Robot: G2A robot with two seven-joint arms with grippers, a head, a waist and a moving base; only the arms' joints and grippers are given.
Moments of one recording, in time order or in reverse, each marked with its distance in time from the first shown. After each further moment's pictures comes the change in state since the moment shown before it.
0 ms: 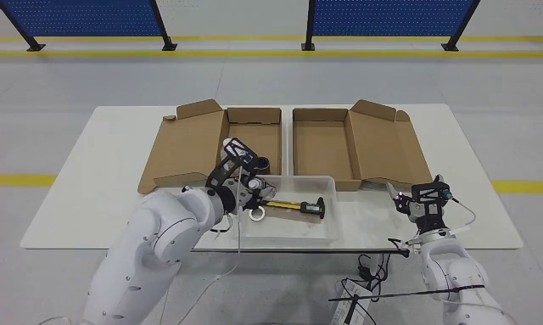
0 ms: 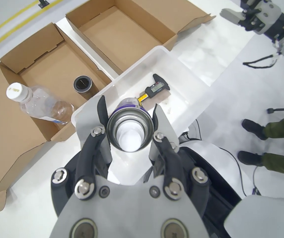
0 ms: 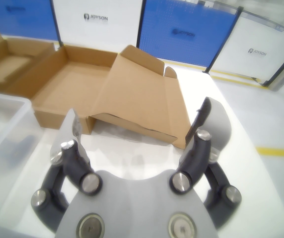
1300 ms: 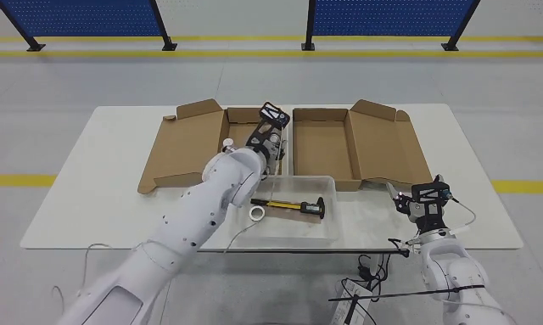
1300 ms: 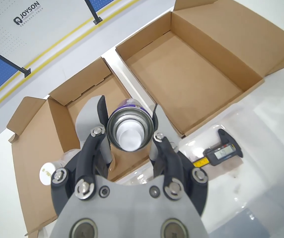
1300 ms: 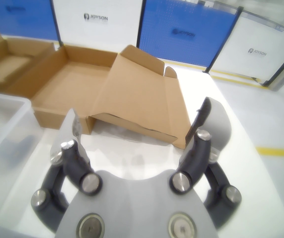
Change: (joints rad) left arm -0.453 -0.152 0.391 0.614 0.237 0.243 0.306; right arm 0.000 0.000 0.000 0.000 0.000 0.000 0.000
